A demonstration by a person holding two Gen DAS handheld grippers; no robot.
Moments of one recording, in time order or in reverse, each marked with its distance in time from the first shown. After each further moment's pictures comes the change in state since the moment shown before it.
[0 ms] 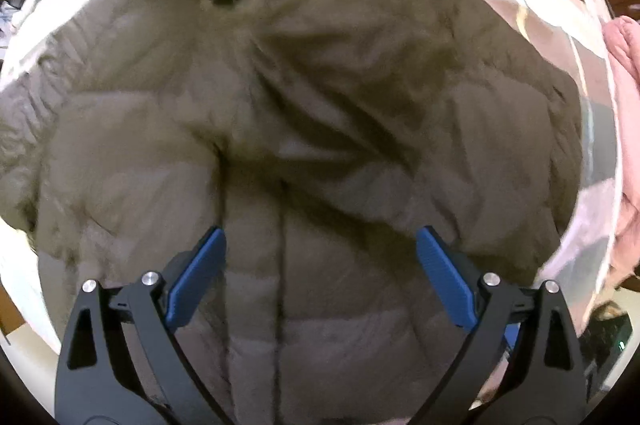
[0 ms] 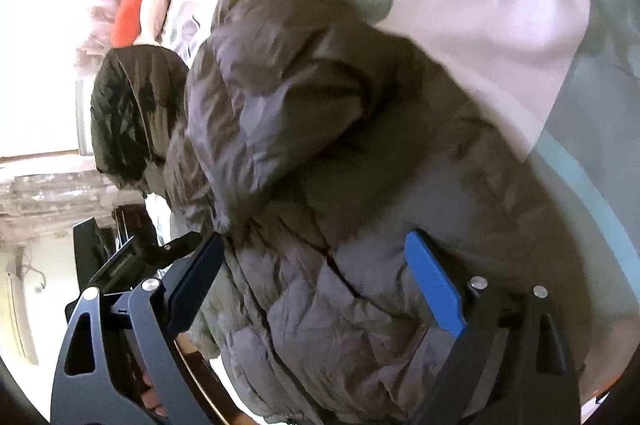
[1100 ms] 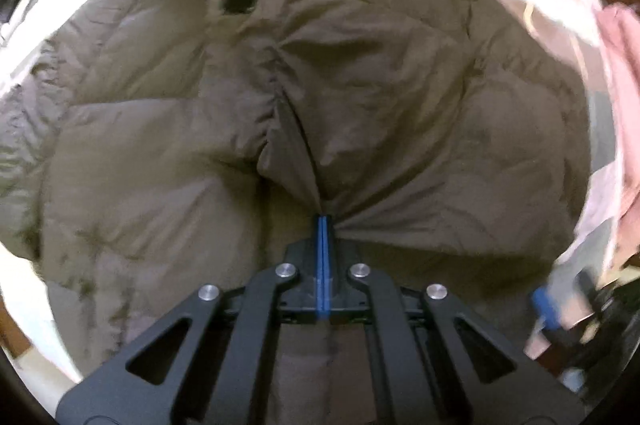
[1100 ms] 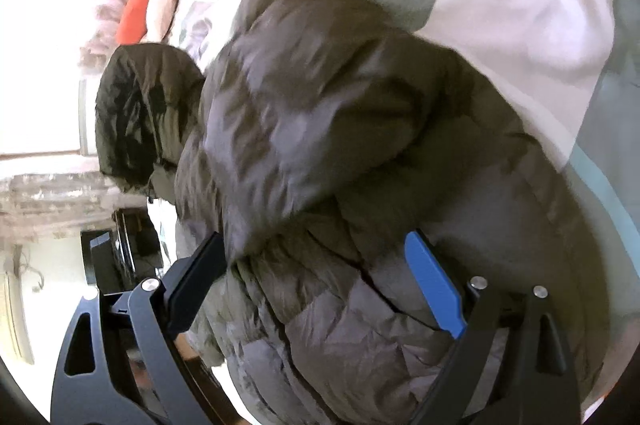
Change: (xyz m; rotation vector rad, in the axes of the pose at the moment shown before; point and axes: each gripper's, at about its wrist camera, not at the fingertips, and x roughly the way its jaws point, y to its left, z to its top) left arm 0.023 0.039 0.021 0.085 0.024 -0.021; right arm 0.012 0.022 0.002 0.014 -0.025 -0.006
